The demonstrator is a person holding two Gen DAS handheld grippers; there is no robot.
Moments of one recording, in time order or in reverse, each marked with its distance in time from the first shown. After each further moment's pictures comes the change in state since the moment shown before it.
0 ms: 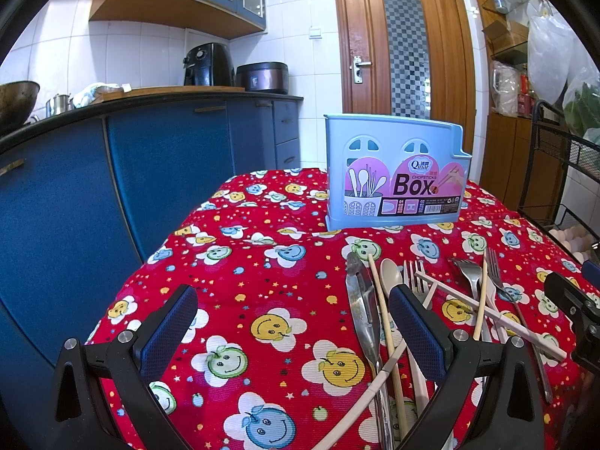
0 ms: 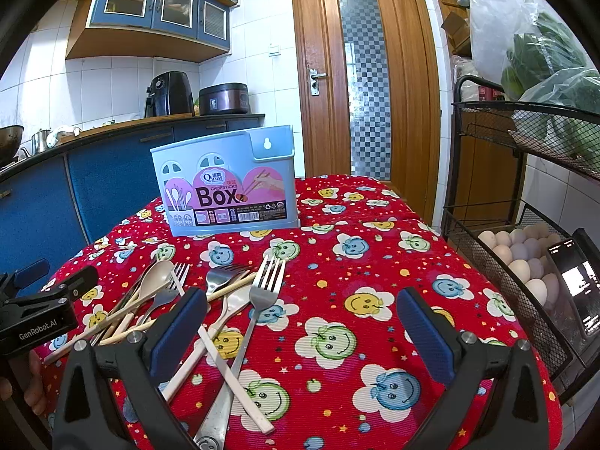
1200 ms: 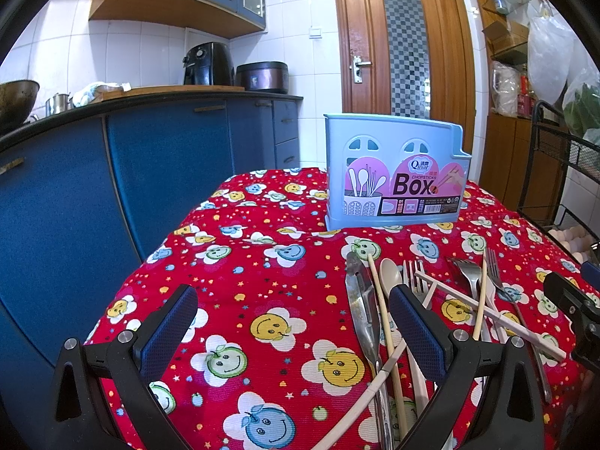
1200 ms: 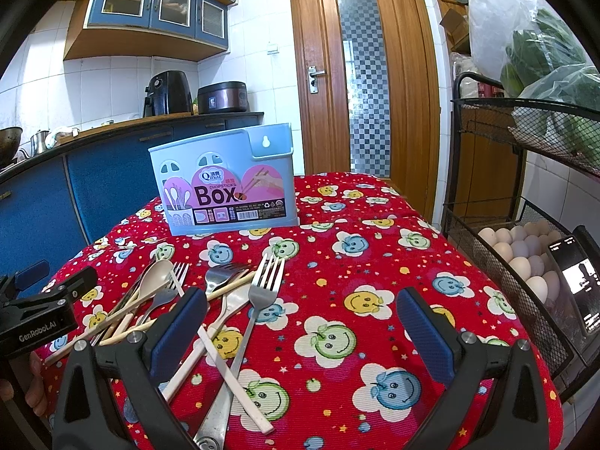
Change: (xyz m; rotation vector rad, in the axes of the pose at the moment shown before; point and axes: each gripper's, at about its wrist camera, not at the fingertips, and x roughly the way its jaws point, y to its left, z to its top) left arm 0.000 -0.001 0.000 0.003 0.002 -0.001; right arm 0.001 -0.002 0.000 0.006 0.008 -0.001
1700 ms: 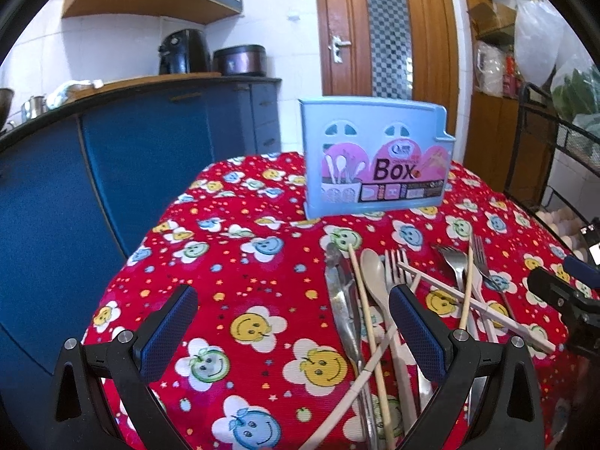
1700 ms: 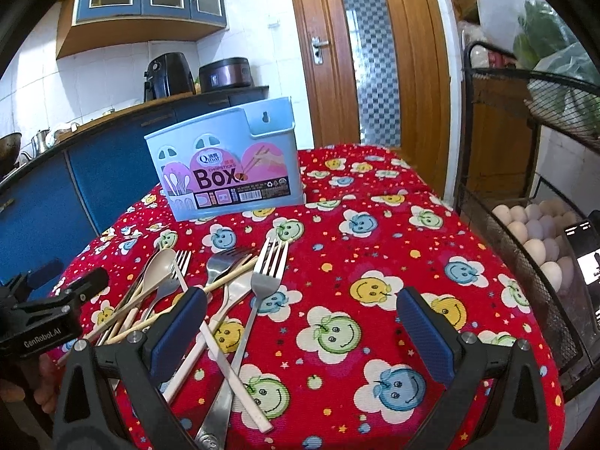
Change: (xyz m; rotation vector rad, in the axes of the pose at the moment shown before) left arm 0.010 -0.013 0.012 0.056 0.098 -0.069; right arm 0.016 -0.009 0.010 0.042 0.147 0.066
